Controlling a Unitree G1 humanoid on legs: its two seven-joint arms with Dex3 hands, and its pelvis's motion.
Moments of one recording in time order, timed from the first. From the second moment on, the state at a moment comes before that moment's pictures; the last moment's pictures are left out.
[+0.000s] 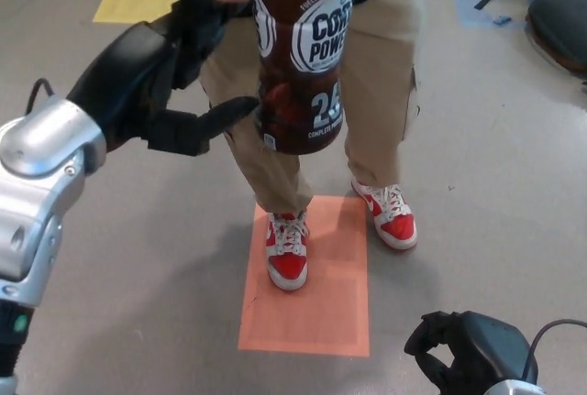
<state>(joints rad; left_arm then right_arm) -0.59 0.50 -0.12 0.06 -0.24 0.27 -0.43 -0.44 -0.20 0.54 1.28 -0.55 -0.31 -0.57</state>
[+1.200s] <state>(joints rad) -0.87 0.49 -0.22 -0.09 -0.41 0.86 -0.58 -0.44 -0.20 0.54 1.29 -0.55 -0.33 -0.60</state>
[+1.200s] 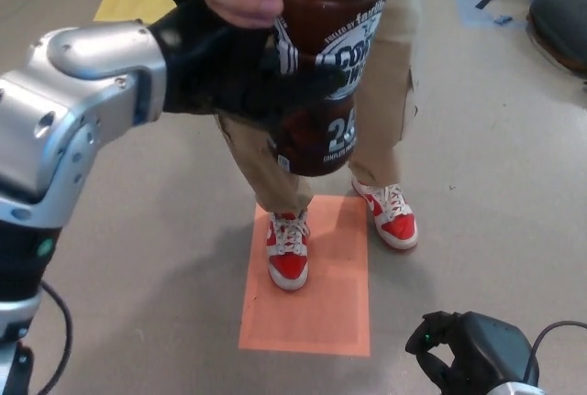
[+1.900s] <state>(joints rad) -0.65 0.23 -0.24 -0.22 -0.19 0.79 -0.22 -0.44 -0.21 0.53 1.31 -0.58 -0.37 -0.62</state>
